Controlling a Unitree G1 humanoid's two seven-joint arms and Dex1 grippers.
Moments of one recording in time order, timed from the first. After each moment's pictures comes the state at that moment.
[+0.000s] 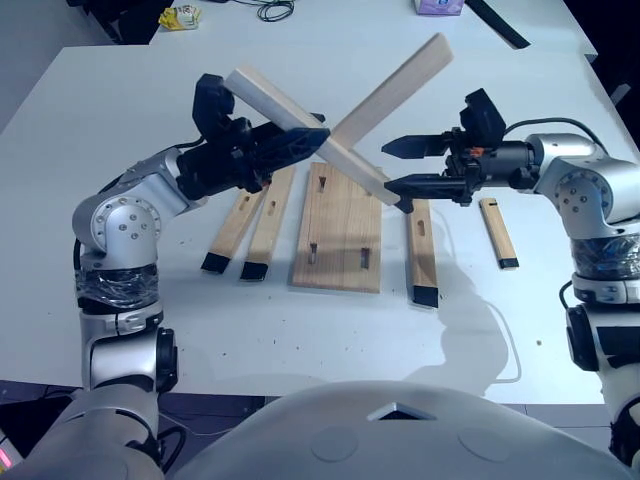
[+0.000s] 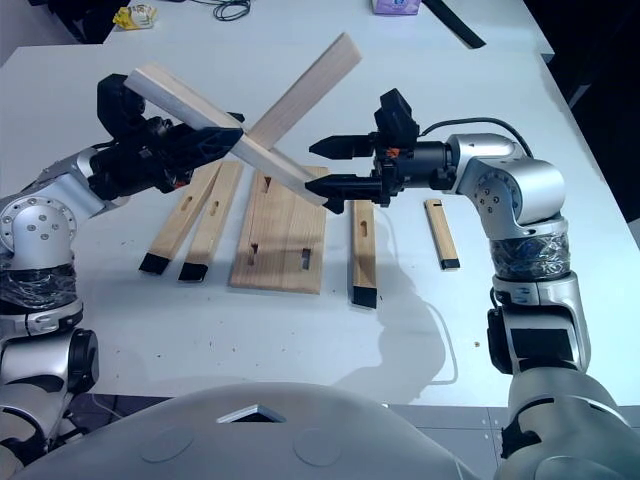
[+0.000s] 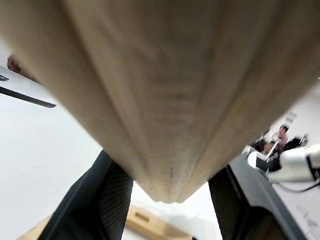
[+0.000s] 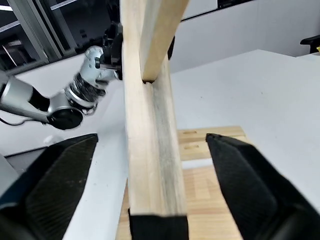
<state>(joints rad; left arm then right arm) -0.39 0.55 0.12 -0.13 -0.95 0.76 -1.03 -0.54 -0.62 0.09 0.01 0.65 0.69 1.31</state>
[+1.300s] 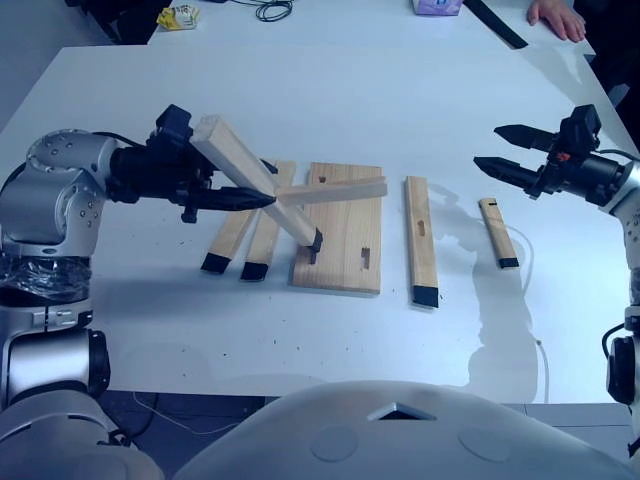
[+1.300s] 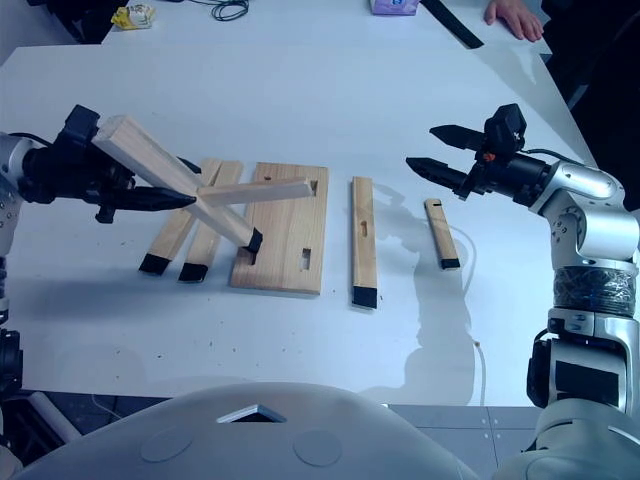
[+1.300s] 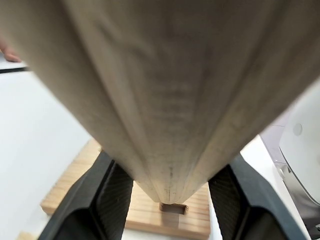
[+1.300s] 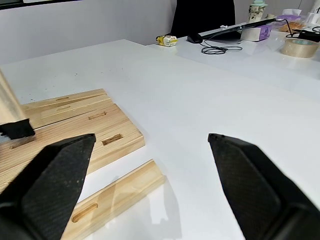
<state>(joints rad) -0.39 0.85 0.06 -0.01 -0.65 0.49 -1.53 -0.34 -0.75 -0.16 0.25 0.49 0.37 1.15</state>
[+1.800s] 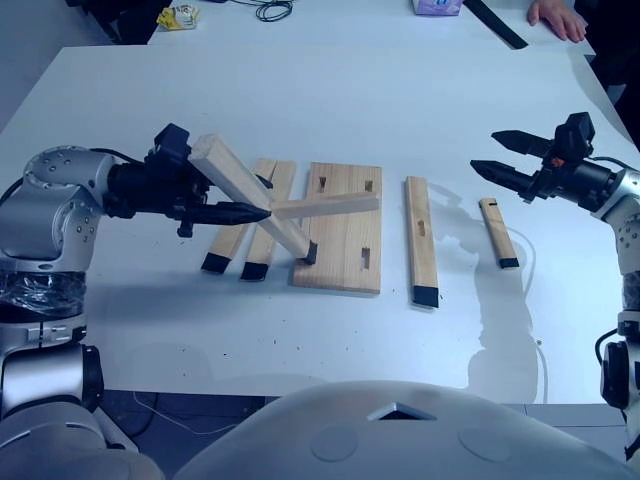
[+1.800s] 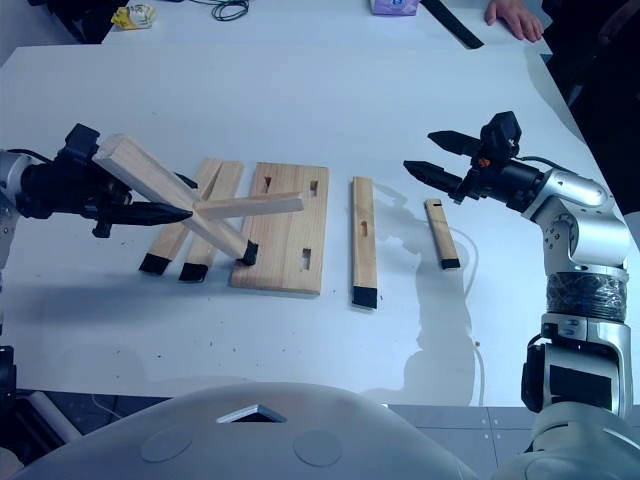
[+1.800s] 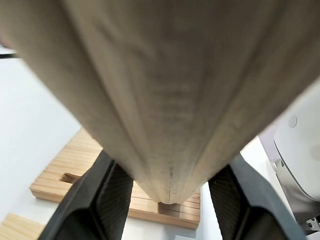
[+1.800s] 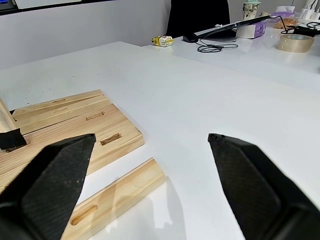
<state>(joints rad) -0.31 0.86 0.07 -0.05 -0.65 0.50 -1.53 -0.31 -0.72 -0.18 0.24 0.50 0.37 1.13</state>
